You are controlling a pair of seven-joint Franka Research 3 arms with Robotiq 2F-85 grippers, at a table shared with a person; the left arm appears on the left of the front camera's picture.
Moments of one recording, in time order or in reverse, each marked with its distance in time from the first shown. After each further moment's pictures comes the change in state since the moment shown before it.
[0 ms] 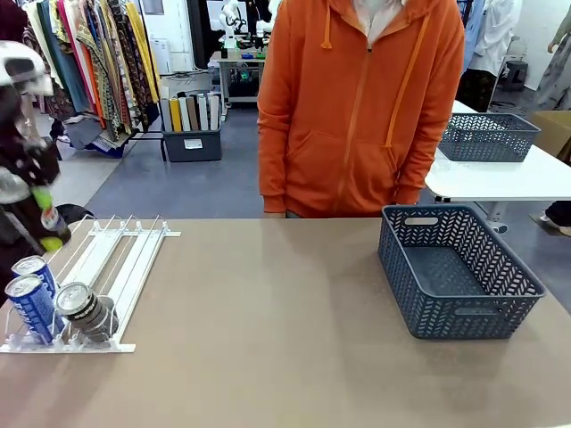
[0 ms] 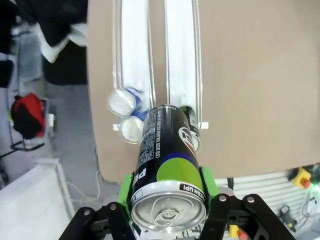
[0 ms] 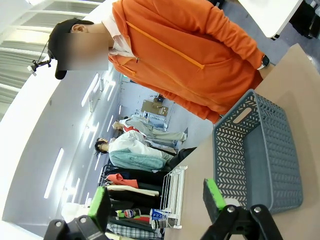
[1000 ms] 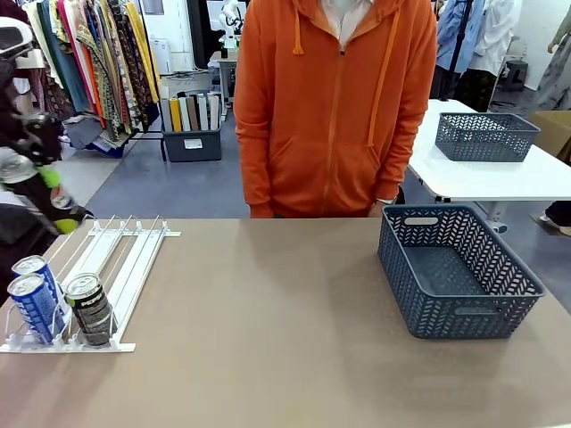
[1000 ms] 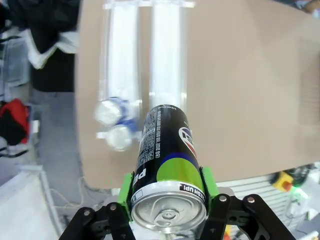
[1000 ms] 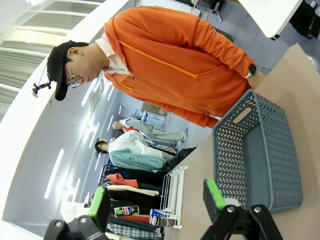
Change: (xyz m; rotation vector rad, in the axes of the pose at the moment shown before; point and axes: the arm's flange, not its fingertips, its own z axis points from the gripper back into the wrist) left arm 0.010 -0.009 0.001 -0.119 -0.006 0.022; right arm 0.000 0.000 0.000 0.000 0.000 0.000
